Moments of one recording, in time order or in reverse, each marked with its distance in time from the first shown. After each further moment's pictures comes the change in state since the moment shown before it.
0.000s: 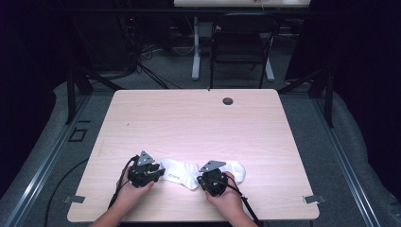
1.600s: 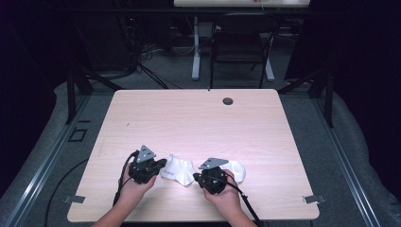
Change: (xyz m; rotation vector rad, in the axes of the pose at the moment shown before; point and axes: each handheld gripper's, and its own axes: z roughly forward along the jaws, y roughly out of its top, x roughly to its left) left arm -0.015 0.030 -0.027 -0.113 0.024 -0.031; right arm 0.004 0.013 -0.005 -0.089 0.062 0.027
